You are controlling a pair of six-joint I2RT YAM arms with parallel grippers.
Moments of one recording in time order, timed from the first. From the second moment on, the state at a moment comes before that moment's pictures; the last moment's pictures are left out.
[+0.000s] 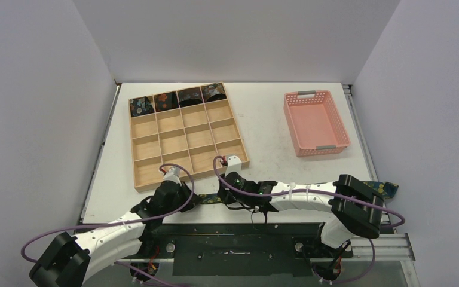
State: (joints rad) left arm -0.68 0.85 0.10 0.11 -0.01 -0.98; right arm 1.16 1.53 0.77 0.00 0.26 0.70
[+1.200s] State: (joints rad) left arm -0.68 0.46 0.23 -0.36 -0.05 -0.98; right arm 1.16 1.82 0.83 0.32 0.10 0.84
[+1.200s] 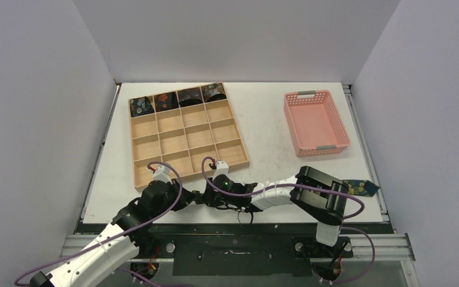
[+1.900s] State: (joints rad) left arm -0.70 0.68 0.46 -0.59 -0.13 -0.91; right arm 1.16 1.94 0.81 0.62 -0.11 0.96
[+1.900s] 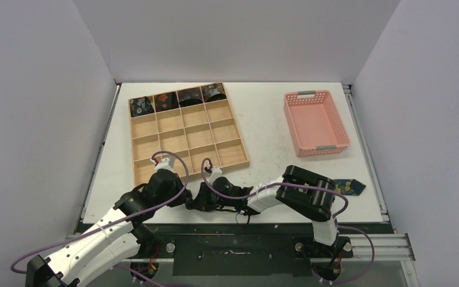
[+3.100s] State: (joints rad) left arm -0.91 1.24 0.64 -0.51 -0.32 -0.90; right arm 1.04 1.22 0.46 0.10 0.24 0.79
